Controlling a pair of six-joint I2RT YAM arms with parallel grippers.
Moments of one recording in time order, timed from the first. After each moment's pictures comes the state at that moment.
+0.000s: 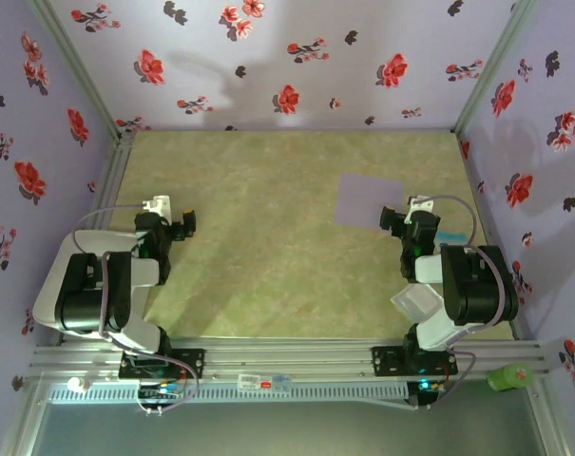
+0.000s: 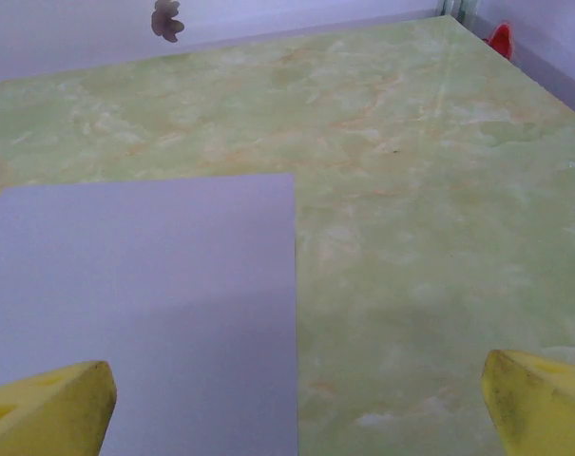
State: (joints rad) left arm -0.01 1.54 0.38 0.78 -0.06 0.01; right arm 0.01 1.57 0.38 0.80 0.13 0.11
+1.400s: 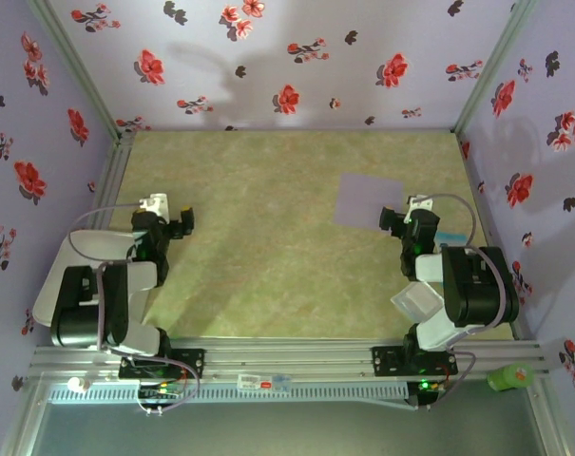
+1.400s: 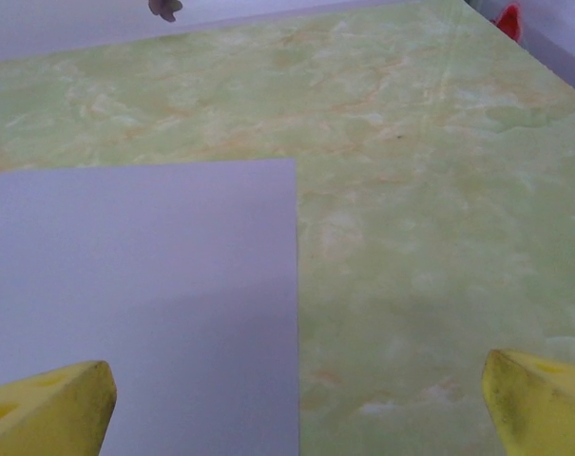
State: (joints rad) left arm -0.01 1.42 0.38 0.69 -0.06 0.01; right arm 0.01 1.54 0.41 0.69 0.12 0.11
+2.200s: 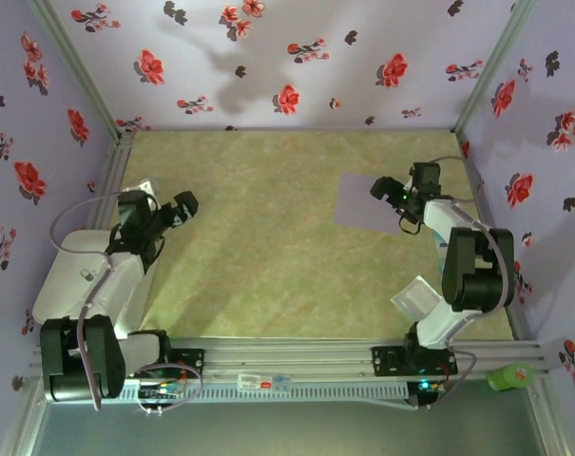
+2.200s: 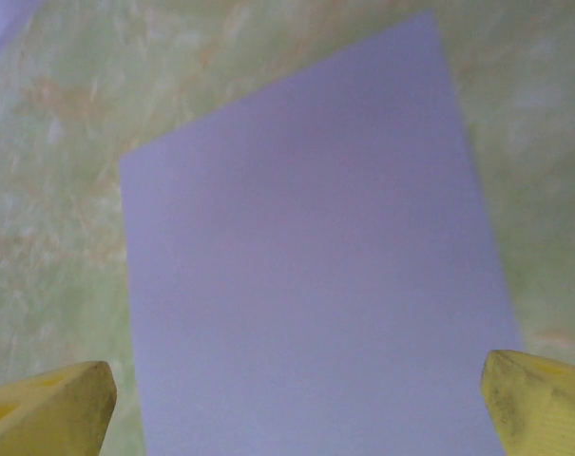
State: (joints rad) left arm -0.01 1.16 0.65 -0.03 0.21 -0.48; right arm -0.03 1.68 1.00 -0.21 -0.28 0.55
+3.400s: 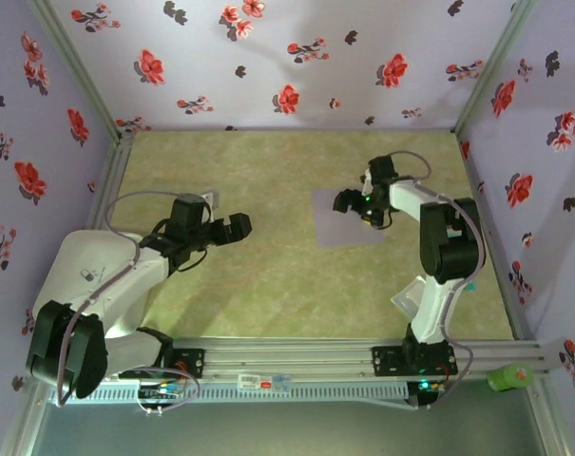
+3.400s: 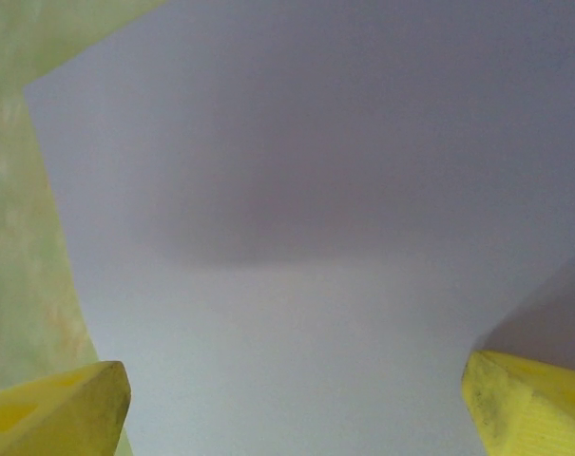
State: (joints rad) left arm -0.44 1.20 0.71 -0.22 0.20 -0.59; right arm 0.21 1.90 1.20 -0.49 -0.36 0.44
